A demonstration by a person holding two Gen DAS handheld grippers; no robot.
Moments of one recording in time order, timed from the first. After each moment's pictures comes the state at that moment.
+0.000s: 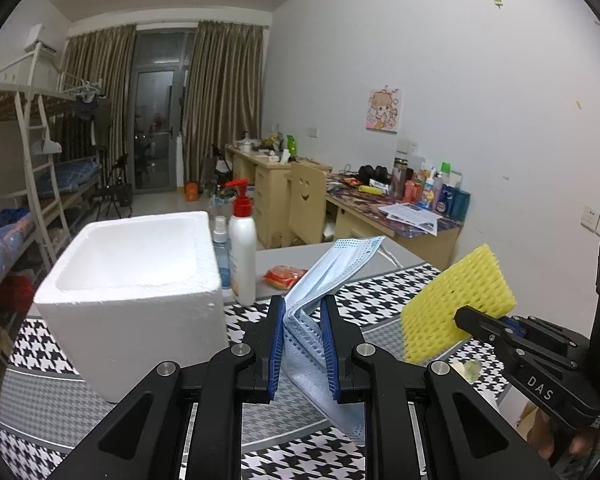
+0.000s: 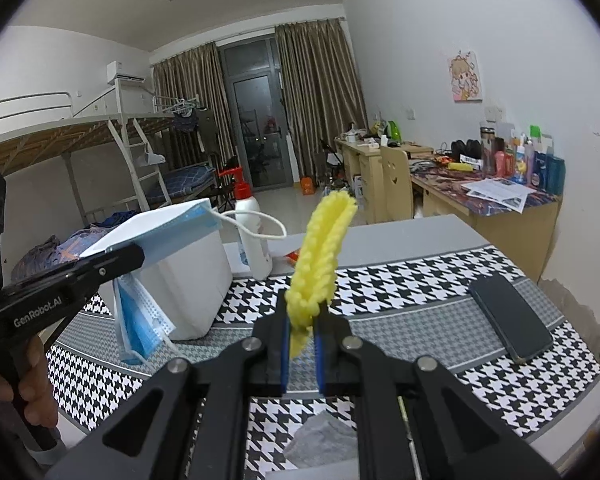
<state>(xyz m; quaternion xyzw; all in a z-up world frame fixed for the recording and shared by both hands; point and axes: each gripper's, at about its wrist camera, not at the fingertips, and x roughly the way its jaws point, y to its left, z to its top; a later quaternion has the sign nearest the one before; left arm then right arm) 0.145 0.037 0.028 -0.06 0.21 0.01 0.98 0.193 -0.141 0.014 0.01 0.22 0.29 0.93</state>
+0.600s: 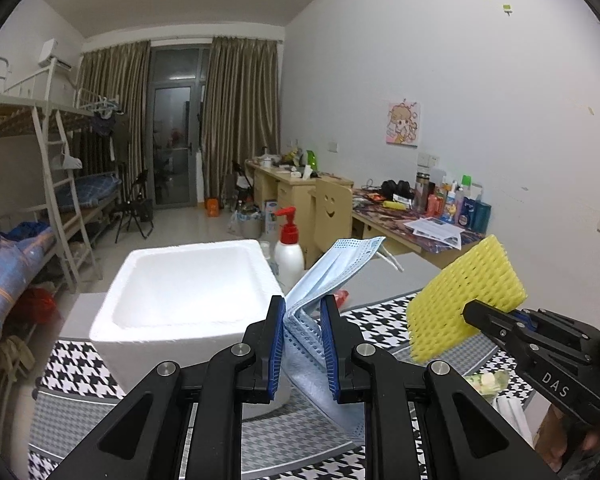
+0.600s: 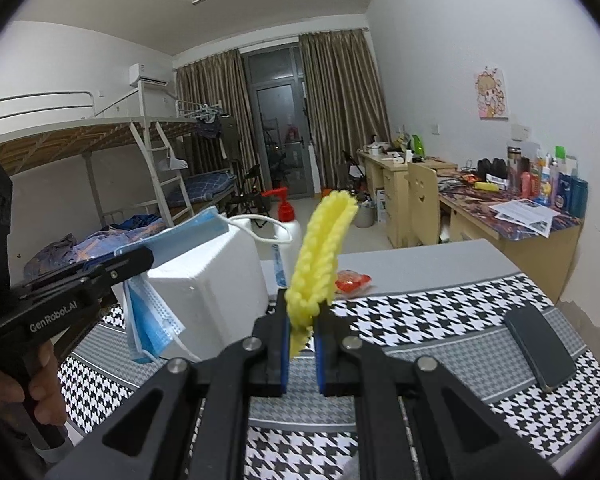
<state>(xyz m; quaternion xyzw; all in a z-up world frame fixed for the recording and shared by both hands) 0.135 0.075 0.046 -0.04 0.18 0.05 0.98 0.187 -0.096 0.036 0.01 0.19 0.32 0.93</state>
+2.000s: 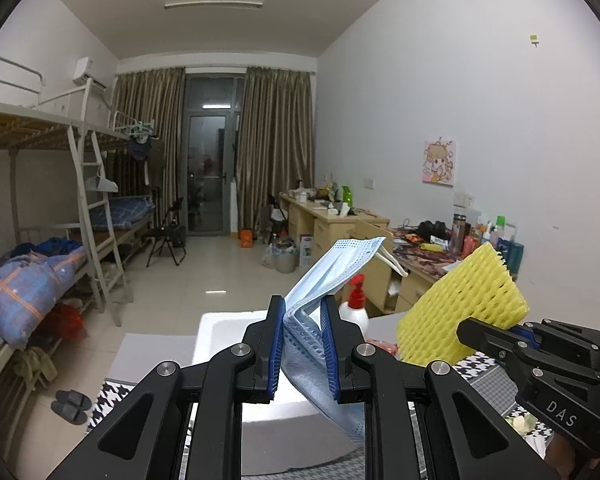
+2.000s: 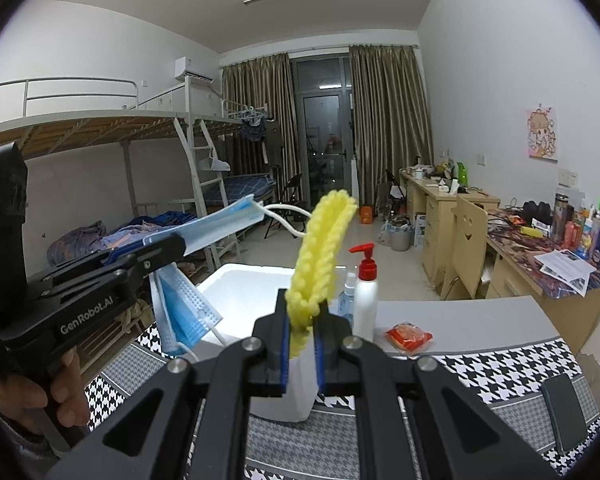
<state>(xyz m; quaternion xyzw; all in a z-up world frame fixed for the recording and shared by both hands) 0.127 0.129 0.089 -0.04 0.12 0.11 0.98 0.188 -0.022 0.085 -0.03 0.16 0.38 0.91</state>
